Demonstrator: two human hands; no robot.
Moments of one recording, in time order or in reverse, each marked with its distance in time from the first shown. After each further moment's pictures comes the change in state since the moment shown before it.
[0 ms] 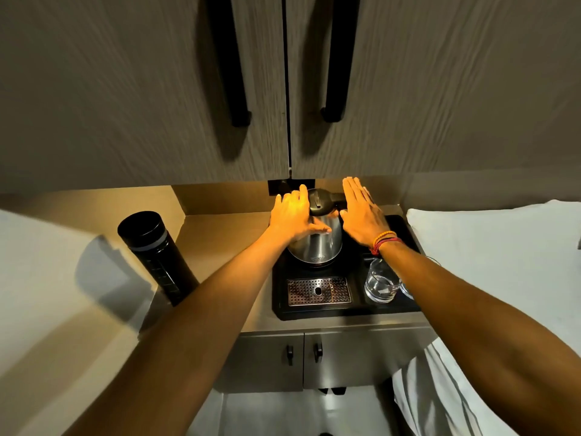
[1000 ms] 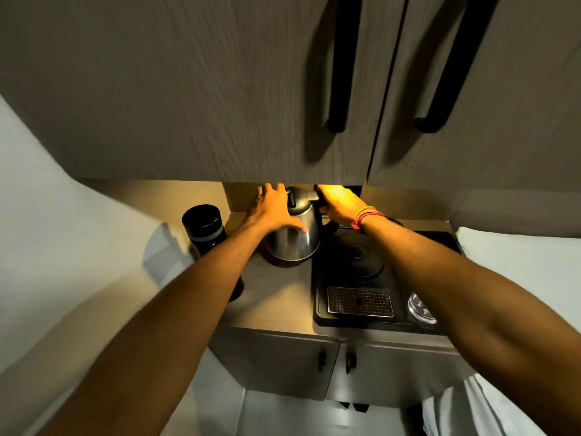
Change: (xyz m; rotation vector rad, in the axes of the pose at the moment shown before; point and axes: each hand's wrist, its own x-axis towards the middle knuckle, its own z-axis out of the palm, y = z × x) left_hand -0.040 -0.119 -0.070 -0.073 -0.028 -0.317; right_hand 0.024 -0.158 -0.026 -0.107 -0.191 -0.305
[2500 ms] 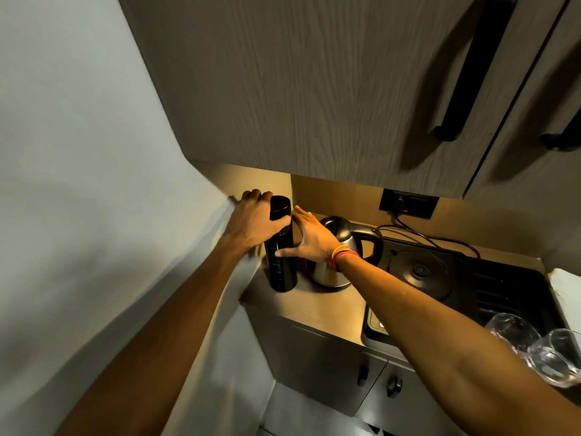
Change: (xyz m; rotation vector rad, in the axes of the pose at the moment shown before) left_hand -0.095 -0.131 -0.053 0.226 0.297 -0.146; right_hand 0.060 -0.137 0.133 0.366 -0.157 -0.344
